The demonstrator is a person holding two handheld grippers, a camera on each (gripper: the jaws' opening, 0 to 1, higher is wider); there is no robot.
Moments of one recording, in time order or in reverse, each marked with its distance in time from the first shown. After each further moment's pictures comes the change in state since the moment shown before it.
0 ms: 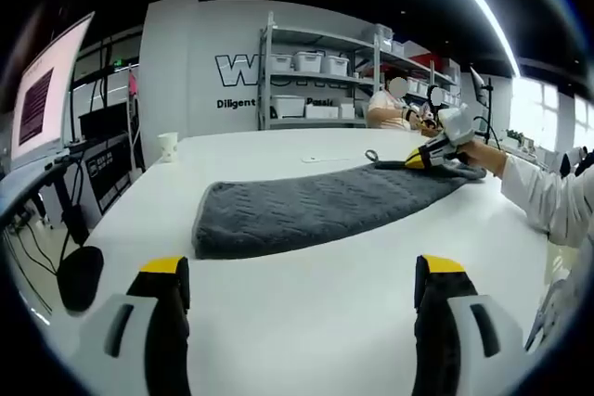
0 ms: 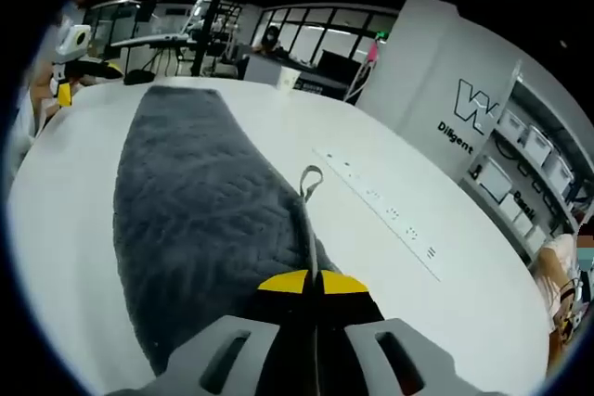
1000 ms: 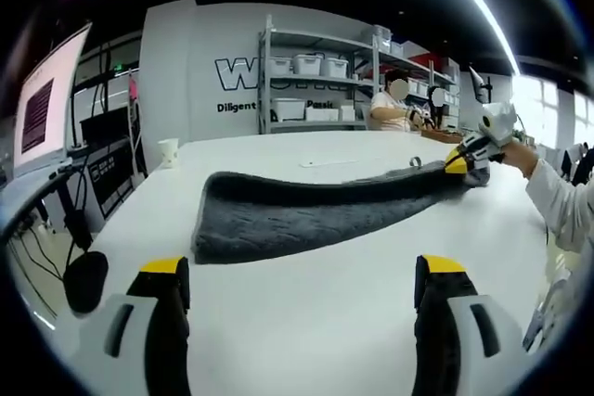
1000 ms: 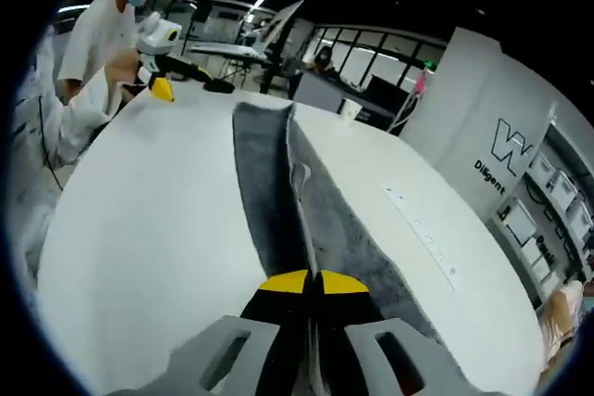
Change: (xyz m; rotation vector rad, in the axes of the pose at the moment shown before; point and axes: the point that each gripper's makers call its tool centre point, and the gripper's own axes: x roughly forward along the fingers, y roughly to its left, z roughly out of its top) left arm -0.011 -0.007 0.009 0.013 -0.016 0.014; right arm -0.099 0.088 0.009 -0.158 -0.075 0.202
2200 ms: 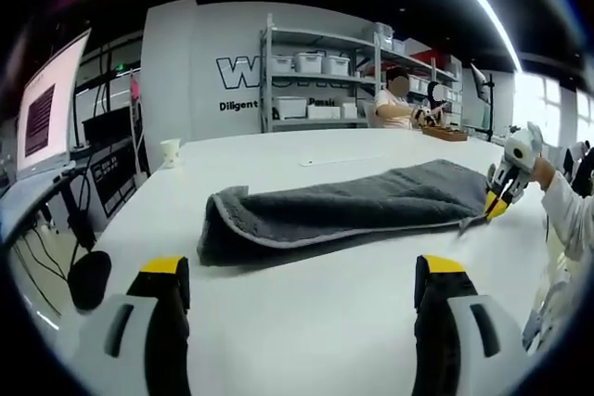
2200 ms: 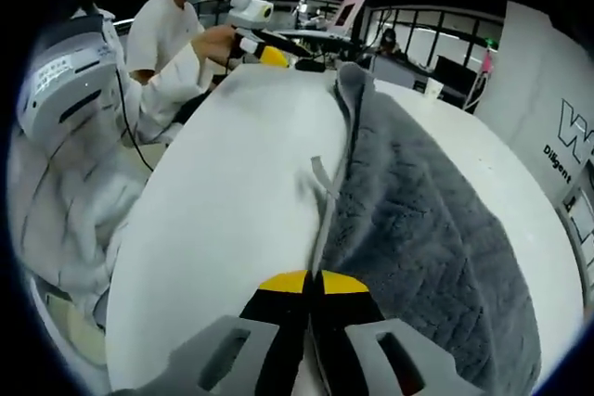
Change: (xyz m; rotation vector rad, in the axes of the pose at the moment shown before) left arm -0.004 -0.005 0.001 0.002 0.017 0.014; right arm -0.035 0.113 -0.047 0.022 0.076 0.355
